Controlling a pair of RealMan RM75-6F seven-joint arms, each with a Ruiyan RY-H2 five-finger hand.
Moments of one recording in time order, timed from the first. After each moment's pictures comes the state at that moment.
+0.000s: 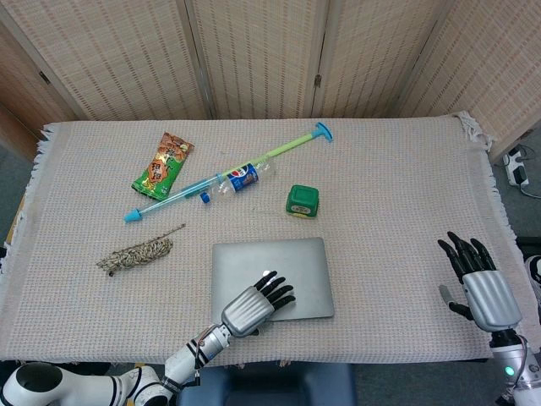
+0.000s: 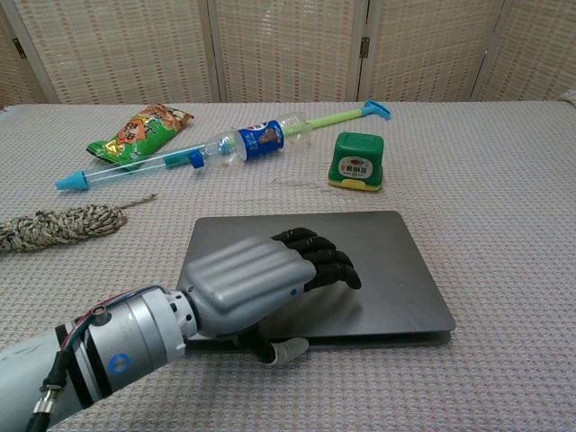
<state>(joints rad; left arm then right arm) -0.72 -1.88 -0.02 -1.34 1.55 1.01 0.37 0.13 -1.13 0.01 -1.55 -1.59 1.44 0.04</state>
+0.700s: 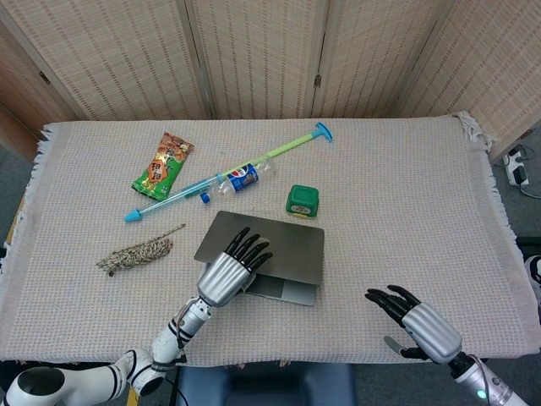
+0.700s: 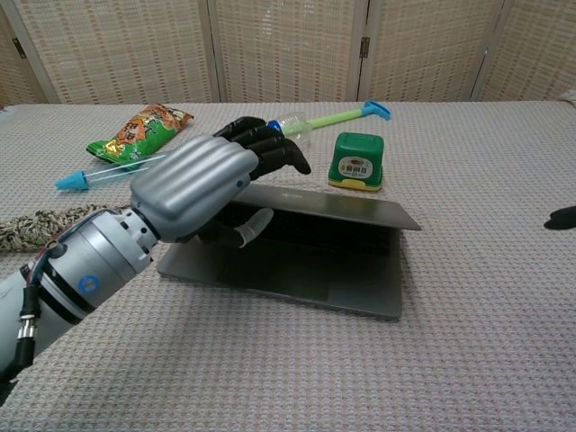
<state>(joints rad) -0.70 -1.92 -0.11 -1.10 1.68 1.31 0.26 0.25 -1.16 -0.19 -1.48 -1.98 1.38 0.38</state>
